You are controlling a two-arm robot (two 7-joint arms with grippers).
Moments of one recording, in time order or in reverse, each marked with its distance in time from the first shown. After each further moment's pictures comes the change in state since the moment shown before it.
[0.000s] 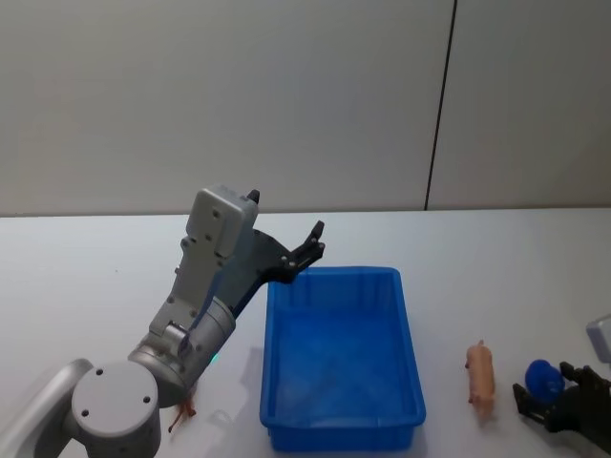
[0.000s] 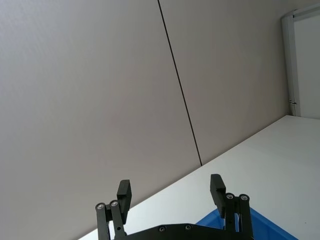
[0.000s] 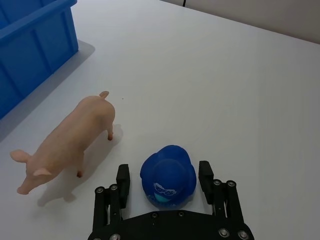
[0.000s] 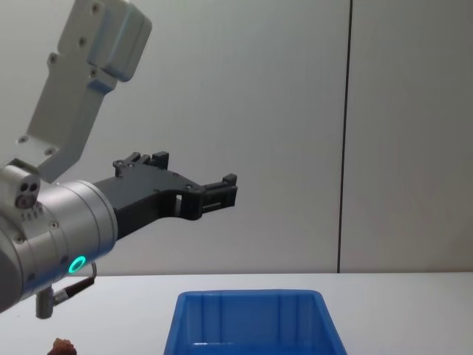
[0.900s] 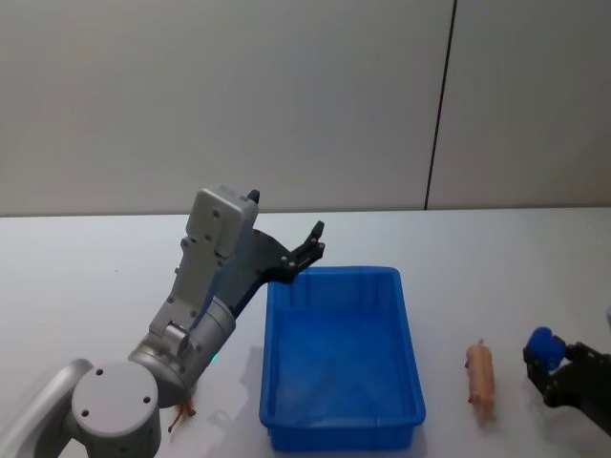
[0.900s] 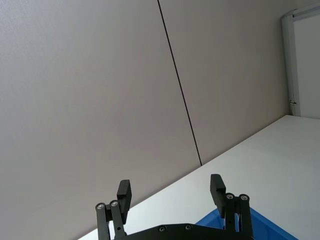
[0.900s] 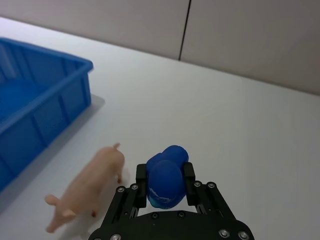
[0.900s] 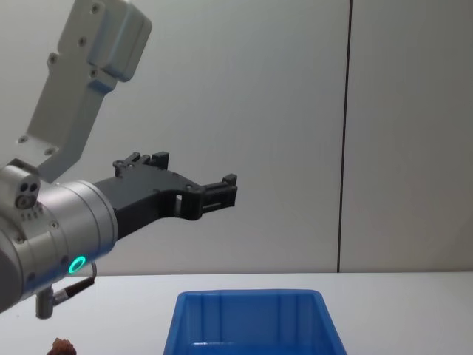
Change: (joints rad) left arm 0.000 0.000 0.000 0.000 0.000 0.000 0.000; right arm -0.036 0.005 0.013 -0.068 0.049 -0.126 -0.035
